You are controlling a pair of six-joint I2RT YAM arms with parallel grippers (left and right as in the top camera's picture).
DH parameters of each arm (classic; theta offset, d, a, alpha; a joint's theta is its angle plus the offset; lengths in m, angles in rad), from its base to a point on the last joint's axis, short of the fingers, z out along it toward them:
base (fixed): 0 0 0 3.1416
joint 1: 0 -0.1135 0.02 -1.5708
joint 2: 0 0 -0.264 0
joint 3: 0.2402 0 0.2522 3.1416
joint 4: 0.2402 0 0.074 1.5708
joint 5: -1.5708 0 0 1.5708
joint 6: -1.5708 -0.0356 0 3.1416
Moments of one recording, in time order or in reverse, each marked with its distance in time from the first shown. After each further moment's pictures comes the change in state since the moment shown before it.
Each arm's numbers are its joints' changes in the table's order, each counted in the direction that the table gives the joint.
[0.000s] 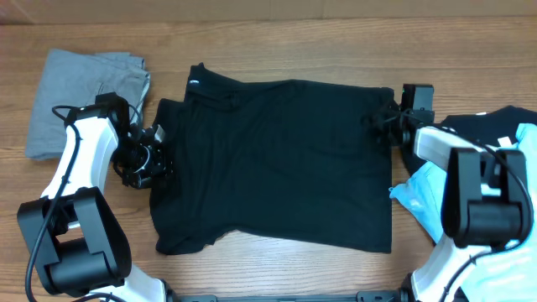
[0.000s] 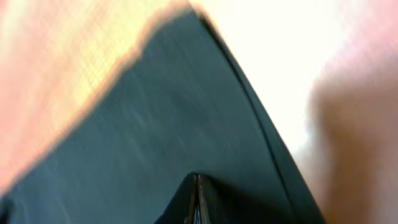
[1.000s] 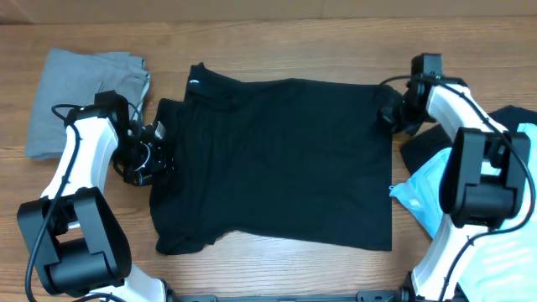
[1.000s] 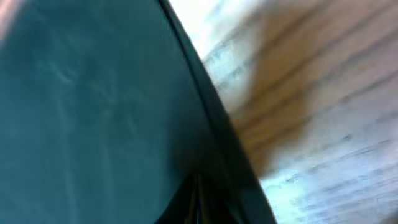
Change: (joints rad) left arm 0.000 0.000 0.001 -0.032 -0.023 -0.001; right arm 0.050 -0.130 0.427 0.719 0.059 0.214
